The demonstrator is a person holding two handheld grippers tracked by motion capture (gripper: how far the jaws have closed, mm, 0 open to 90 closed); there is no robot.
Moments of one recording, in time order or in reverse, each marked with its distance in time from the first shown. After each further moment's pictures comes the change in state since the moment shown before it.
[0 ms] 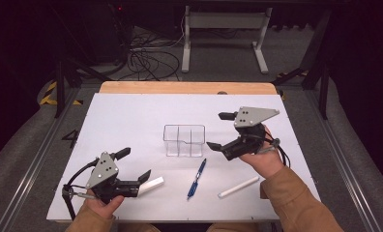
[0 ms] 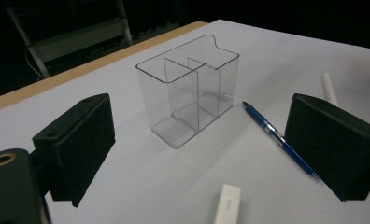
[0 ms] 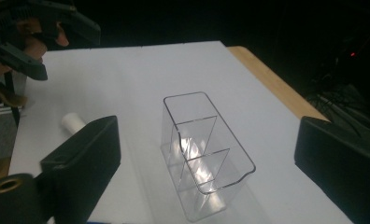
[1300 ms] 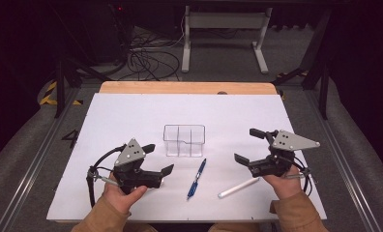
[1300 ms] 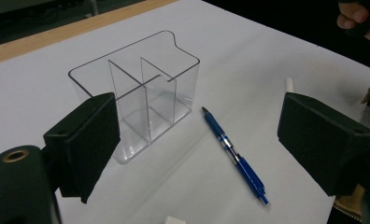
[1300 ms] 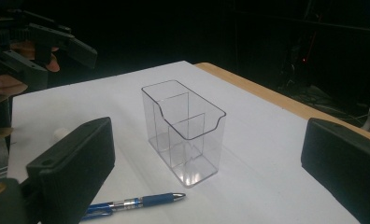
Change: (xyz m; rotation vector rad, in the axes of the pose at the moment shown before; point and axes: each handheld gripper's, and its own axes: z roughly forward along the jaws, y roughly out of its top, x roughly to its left) left arm -0.019 0.041 0.042 0.156 -0.099 -0.065; right arm 0.010 -0.079 -0.052 -0.165 -0.129 0.192
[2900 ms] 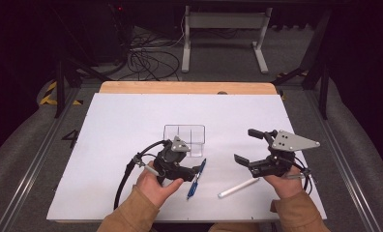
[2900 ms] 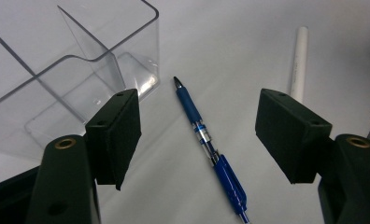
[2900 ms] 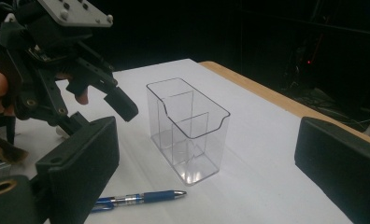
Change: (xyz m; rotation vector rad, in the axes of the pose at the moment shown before) left arm -0.032 0.027 0.086 0.327 -0.033 -0.026; right arm 0.001 0.002 -0.001 0.008 0.018 -0.036
